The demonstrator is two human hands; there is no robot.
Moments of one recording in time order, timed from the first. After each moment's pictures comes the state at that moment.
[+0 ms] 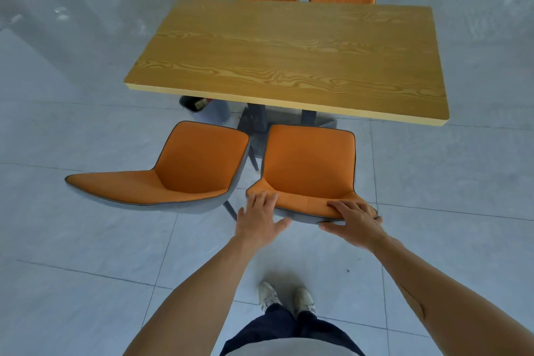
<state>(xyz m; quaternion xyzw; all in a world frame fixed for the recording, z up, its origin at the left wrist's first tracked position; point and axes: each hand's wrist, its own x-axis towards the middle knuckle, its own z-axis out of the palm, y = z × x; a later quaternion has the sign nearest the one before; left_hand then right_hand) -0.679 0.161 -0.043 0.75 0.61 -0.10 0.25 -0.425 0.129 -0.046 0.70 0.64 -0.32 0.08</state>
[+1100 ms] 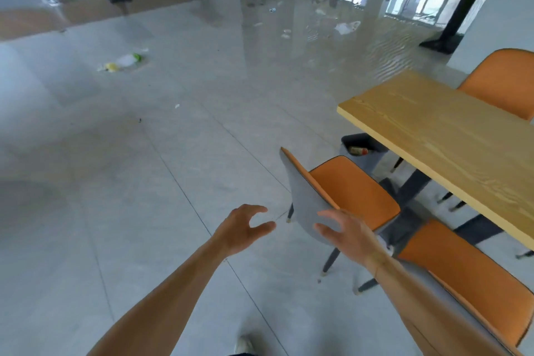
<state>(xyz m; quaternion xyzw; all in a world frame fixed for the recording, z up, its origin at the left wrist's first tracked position) -1.070 -0.021 0.043 0.45 0.80 0.25 0.32 -0.836 0.140 0.054 0.37 0.86 -0.34 -0.03</state>
